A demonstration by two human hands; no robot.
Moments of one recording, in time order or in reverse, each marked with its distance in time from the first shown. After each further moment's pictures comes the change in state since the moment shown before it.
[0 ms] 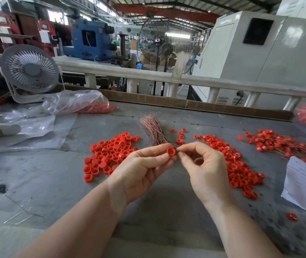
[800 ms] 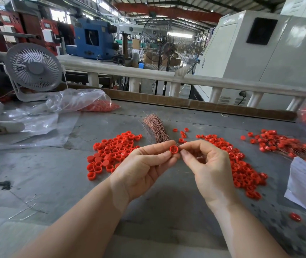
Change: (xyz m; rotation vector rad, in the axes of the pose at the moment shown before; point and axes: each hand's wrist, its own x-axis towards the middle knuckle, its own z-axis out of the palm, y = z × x) left_hand -0.002 0.003 -0.001 -0.008 -0.044 -0.005; right_hand 0.001 0.000 0.002 0.146 -0.005 0.040
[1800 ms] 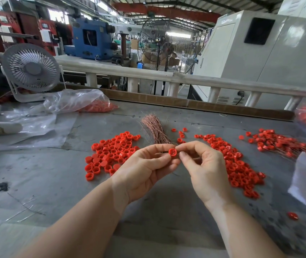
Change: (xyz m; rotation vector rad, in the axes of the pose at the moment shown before) left_hand 0.004 -0.006 -0.003 0.050 -0.049 -0.001; right_hand -0.002 -0.003 -0.001 -0.079 -0.042 0.011
